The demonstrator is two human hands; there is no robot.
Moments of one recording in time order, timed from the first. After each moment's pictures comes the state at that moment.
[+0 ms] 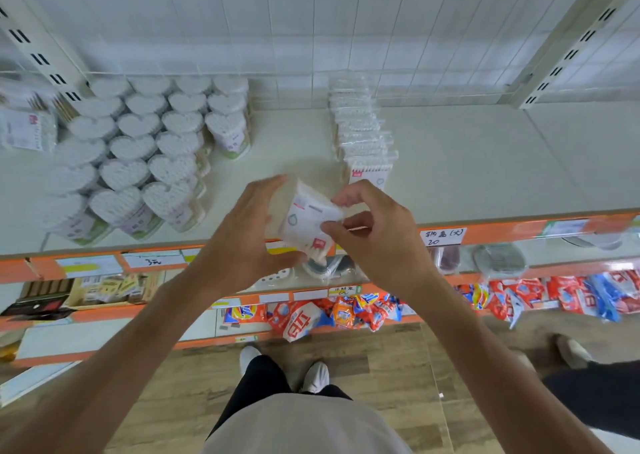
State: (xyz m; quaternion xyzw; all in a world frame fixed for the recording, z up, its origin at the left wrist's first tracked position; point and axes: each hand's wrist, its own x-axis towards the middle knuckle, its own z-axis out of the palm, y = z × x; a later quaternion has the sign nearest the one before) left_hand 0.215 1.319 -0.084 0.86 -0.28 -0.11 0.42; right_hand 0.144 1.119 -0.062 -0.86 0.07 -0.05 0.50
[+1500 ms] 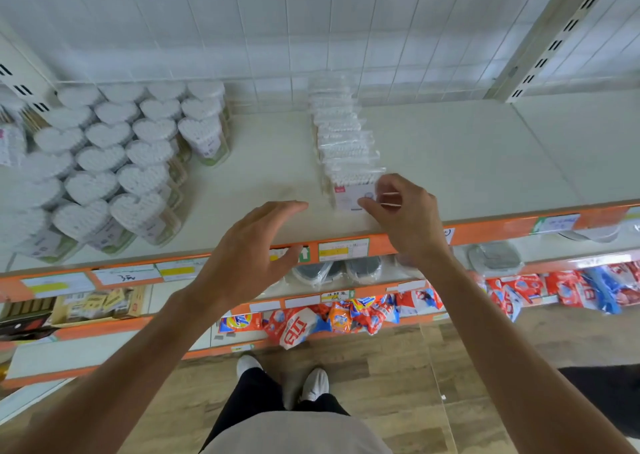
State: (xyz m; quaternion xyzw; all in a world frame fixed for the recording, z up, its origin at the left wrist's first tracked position) left_hand 0.215 1.289 -0.111 0.88 -0.34 -0.03 0.31; right_hand 0.176 1.036 -0.116 -0.89 0.16 -0.13 0.41
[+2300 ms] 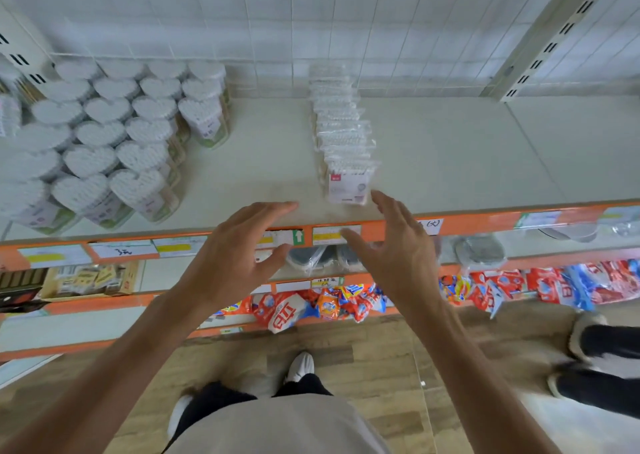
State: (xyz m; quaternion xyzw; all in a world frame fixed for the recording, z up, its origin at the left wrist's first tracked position) left_hand 0.187 1.306 -0.105 0.88 -0.34 -0.04 0.33; right_hand 0.114 1.076 -0.099 -0.95 0.16 -0.09 0.27
